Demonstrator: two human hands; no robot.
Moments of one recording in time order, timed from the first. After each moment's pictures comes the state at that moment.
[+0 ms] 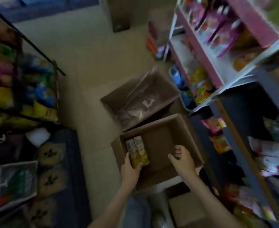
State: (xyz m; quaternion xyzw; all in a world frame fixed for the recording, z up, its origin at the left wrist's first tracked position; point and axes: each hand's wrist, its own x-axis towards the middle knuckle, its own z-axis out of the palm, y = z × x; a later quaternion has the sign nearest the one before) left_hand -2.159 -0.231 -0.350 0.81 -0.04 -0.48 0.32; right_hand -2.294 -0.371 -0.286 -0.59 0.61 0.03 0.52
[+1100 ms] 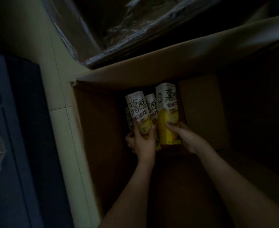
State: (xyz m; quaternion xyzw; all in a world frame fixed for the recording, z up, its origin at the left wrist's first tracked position) left_hand -2.193 -0.283 -0.760 0.86 0.16 -0.37 0.31; right_hand -2.264 -0.400 -0.791 -0.34 0.54 0.23 0.73
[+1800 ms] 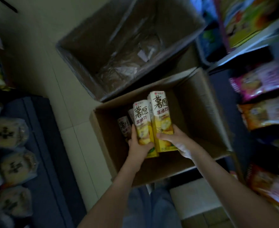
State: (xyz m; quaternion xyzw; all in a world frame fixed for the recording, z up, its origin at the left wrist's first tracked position) left_hand -2.190 -0.291 -0.563 0.75 0.05 -0.57 0.33; right_hand -2.297 -0.423 -0.553 -0.36 0.55 0.16 0.74
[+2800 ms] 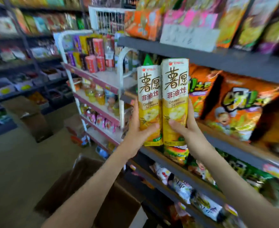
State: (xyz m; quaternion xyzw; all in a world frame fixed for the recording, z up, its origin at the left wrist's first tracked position) left_hand -2.358 -0.389 0.139 0.33 -0.57 -0.52 0.55; right_hand -2.529 -0.360 0.182 -0.59 0.39 -0.52 0.48
